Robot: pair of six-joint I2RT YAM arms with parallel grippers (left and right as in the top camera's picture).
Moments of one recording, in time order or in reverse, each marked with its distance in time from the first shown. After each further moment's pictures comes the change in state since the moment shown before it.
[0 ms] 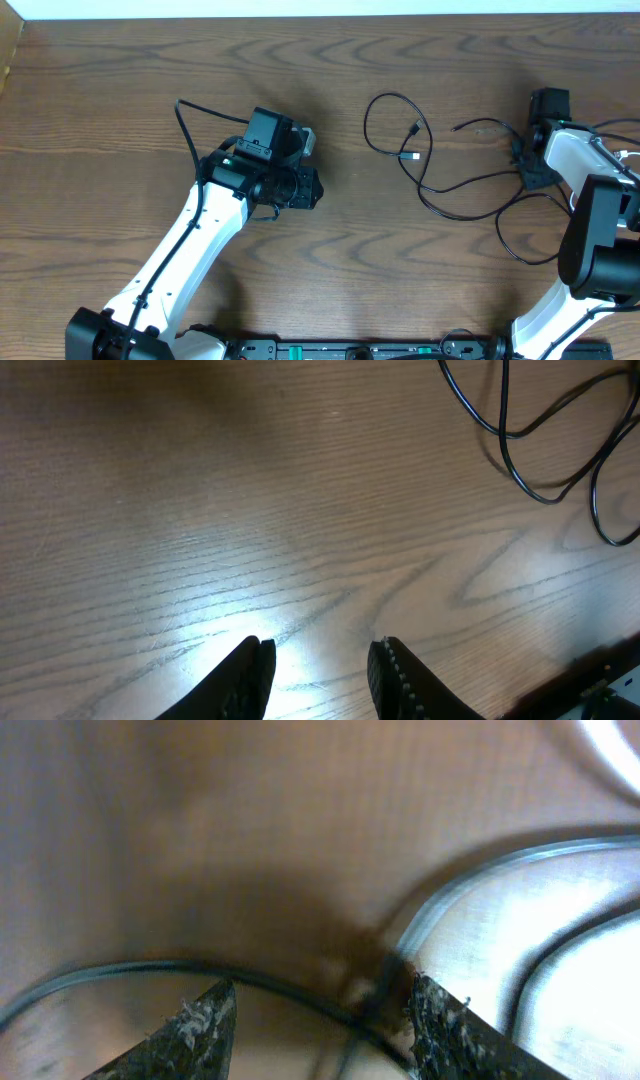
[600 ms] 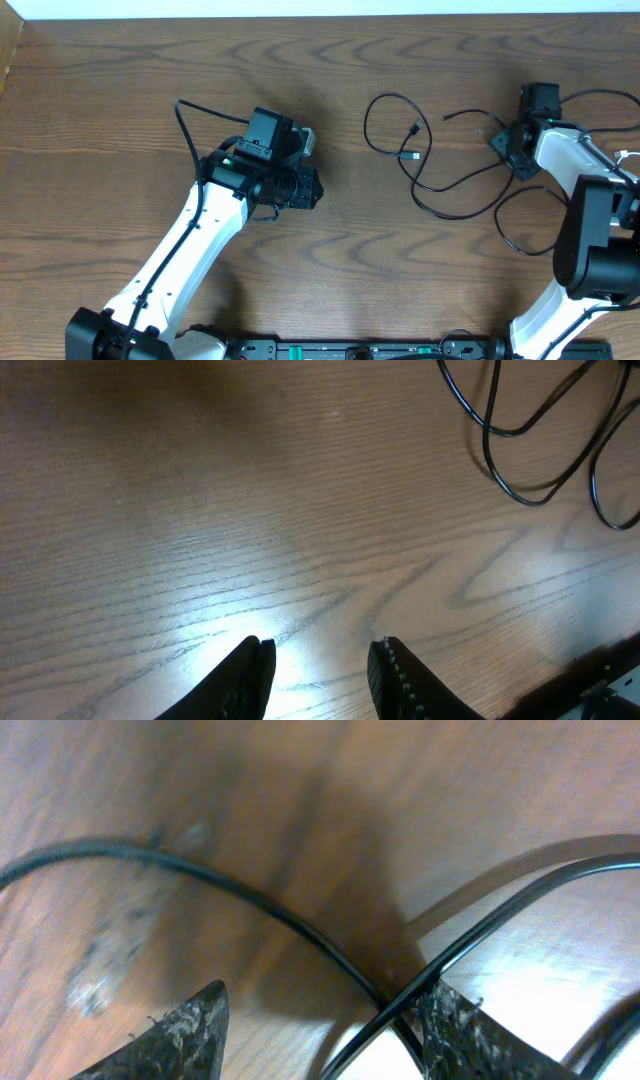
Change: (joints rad) left arm 0.000 0.000 0.000 0.000 0.000 0.000; right arm 0.055 0.000 0.000 0.084 -0.145 -0.397
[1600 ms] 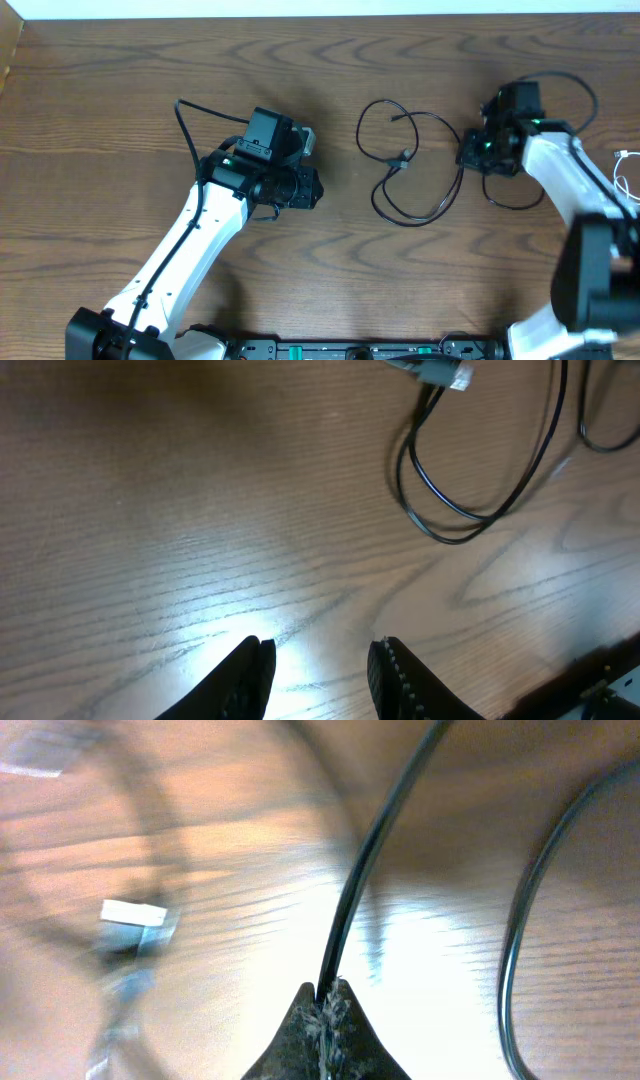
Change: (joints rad) left arm 0.000 0.000 0.000 0.002 0.000 0.000; right arm 0.116 -0.194 -0.016 -0.161 -0.378 -0.507
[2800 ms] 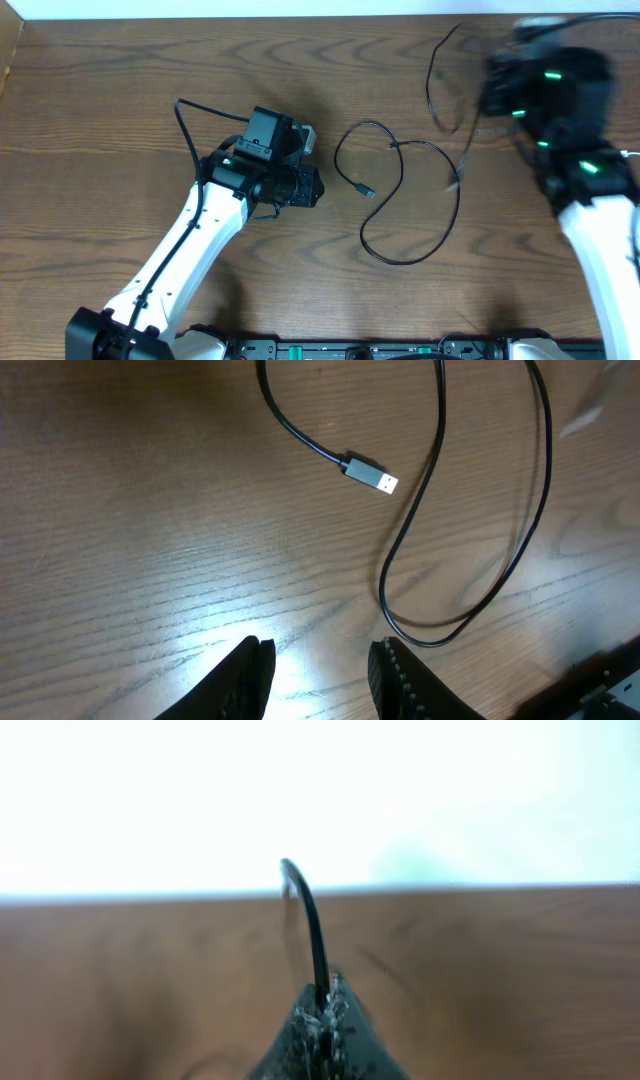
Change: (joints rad) left arm 0.000 0.000 0.000 0.017 0.000 0.000; right arm 0.062 -0.464 0.085 0.320 0.178 -0.134
